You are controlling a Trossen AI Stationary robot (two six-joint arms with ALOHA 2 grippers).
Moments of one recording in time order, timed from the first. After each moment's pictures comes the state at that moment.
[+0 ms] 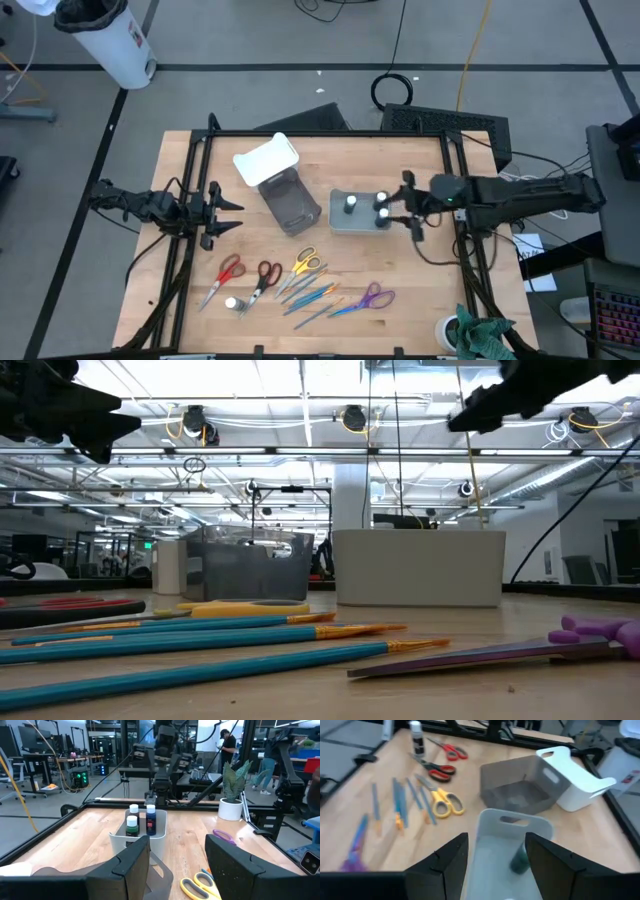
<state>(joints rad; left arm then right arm) -0.31 0.01 0.13 -0.10 -0.29 -0.03 0.02 0.81 0.65 -0.28 -0.01 -0.14</state>
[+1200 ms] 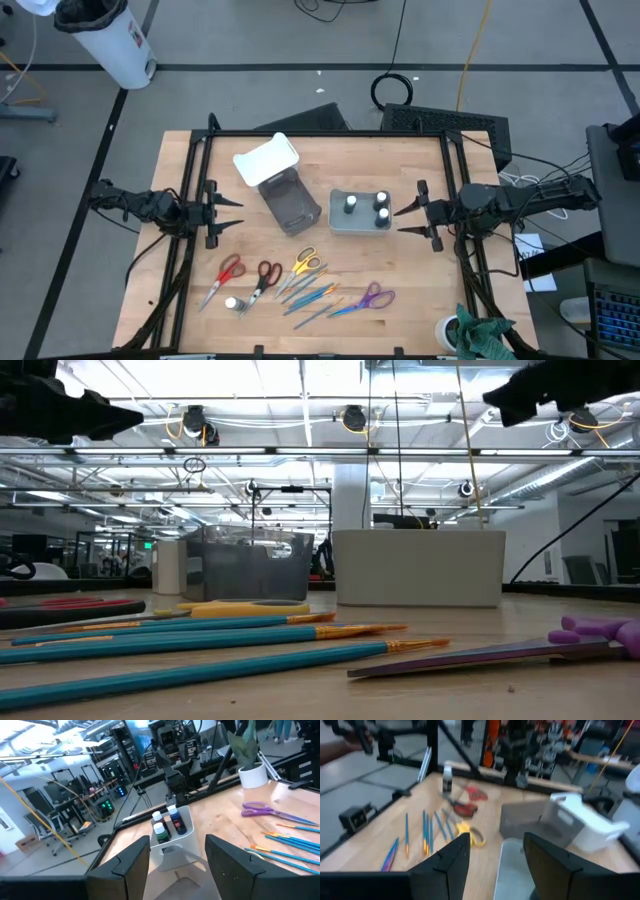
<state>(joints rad) -0.31 0.01 0.13 -0.10 -0.32 0.41 0.16 0.50 0.44 -0.12 0.00 -0.12</state>
